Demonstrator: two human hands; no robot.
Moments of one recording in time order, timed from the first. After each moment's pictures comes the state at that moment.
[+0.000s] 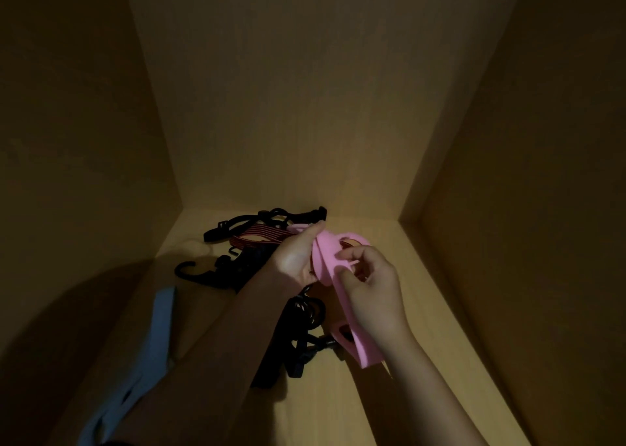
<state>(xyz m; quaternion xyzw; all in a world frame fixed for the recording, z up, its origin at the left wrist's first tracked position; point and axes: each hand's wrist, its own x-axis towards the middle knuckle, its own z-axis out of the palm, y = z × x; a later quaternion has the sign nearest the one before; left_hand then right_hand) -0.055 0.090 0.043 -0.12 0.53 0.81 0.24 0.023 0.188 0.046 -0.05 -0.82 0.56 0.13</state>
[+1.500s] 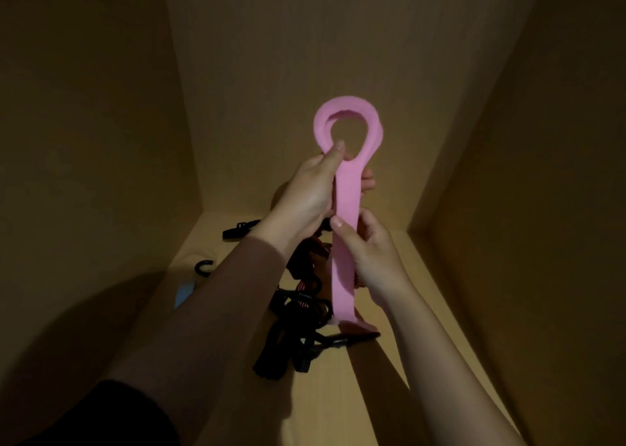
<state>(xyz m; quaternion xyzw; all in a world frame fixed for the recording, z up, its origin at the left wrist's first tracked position) -0.045 0.086 0.139 0.12 0.57 0.81 0.04 0.006 0.178 0.090 0.04 -0.73 0.68 0.06</state>
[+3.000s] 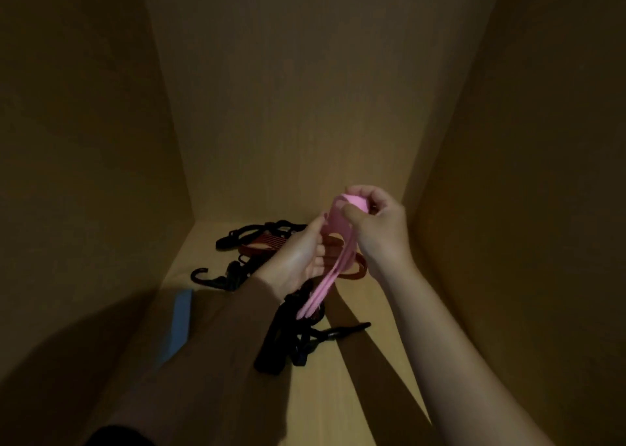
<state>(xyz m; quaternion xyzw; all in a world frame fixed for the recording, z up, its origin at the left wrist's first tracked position) -0.028 0.085 0.079 0.00 0.64 0.73 0.25 0.013 0.184 0.125 -0.02 -0.72 0.66 0.19</state>
